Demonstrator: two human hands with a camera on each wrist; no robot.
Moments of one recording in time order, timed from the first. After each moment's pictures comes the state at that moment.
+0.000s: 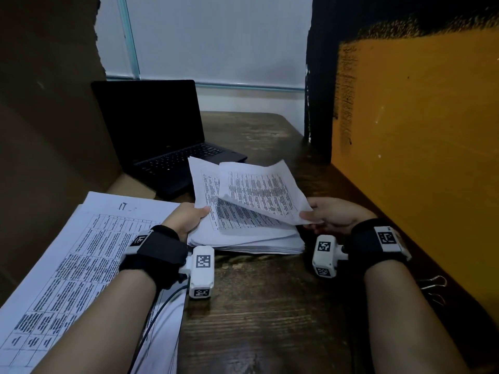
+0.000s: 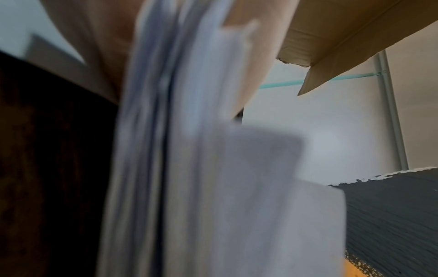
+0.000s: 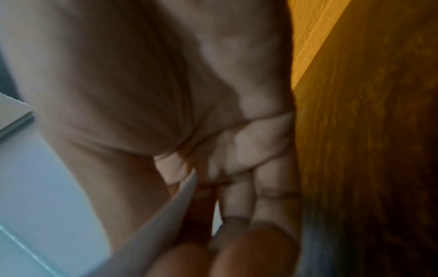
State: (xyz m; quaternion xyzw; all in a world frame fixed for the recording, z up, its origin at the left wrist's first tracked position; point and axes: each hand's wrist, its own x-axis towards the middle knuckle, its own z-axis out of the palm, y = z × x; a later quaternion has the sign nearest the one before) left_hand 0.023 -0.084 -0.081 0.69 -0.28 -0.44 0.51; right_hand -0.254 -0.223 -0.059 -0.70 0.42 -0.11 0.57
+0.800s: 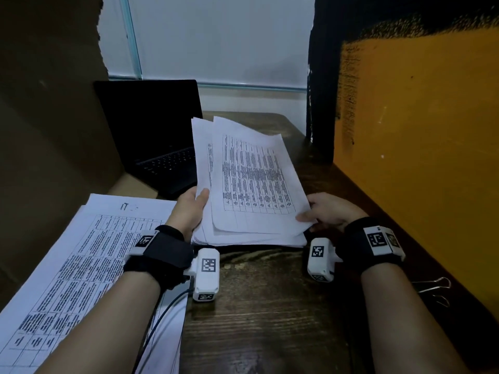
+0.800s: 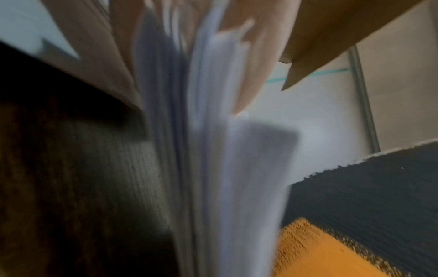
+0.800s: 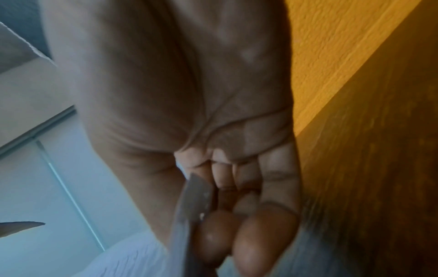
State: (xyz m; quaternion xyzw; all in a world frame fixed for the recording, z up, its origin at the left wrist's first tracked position) left_hand 0.015 -0.085 -0.075 0.63 -0.33 -0.35 0.61; right_hand -0.234 -0.212 -0.048 -0.73 0.50 -0.11 0.46
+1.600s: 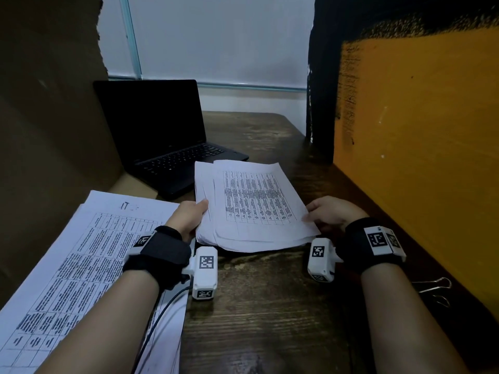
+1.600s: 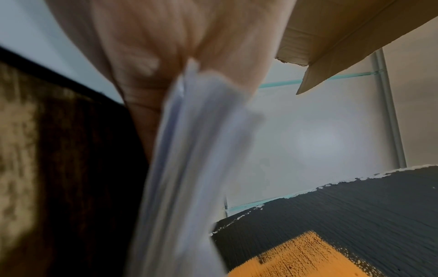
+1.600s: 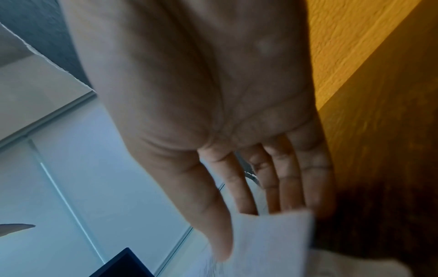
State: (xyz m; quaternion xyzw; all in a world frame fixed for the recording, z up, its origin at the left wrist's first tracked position) left_hand 0.029 -0.095 -0.093 0.67 -0.28 -0.41 0.55; right_hand -0.236 -0.219 -0.052 -0.73 0.57 -0.06 0.36
